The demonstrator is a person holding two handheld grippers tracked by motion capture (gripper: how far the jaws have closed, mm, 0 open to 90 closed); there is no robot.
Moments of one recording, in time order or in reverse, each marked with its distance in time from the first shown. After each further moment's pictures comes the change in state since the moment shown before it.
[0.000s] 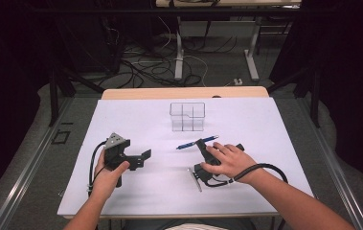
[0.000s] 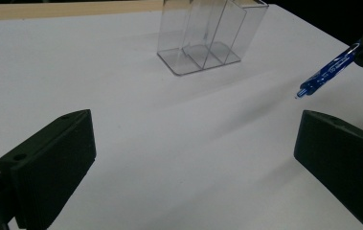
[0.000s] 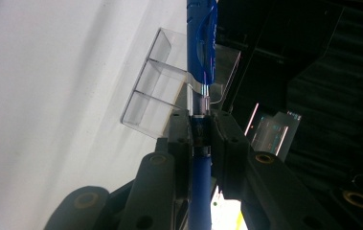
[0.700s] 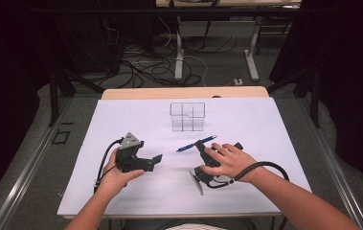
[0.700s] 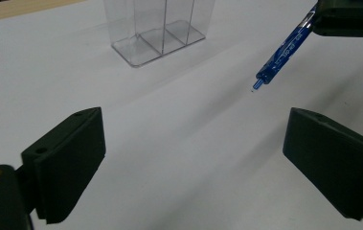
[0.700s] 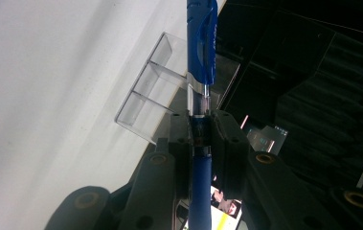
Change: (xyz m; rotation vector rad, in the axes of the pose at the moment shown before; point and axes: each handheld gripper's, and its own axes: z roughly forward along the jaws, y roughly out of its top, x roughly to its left) left arm -0.028 0.010 0.014 0.086 -0.065 0.174; right arm 0.002 0.001 0.000 -0.028 -0.020 -0.112
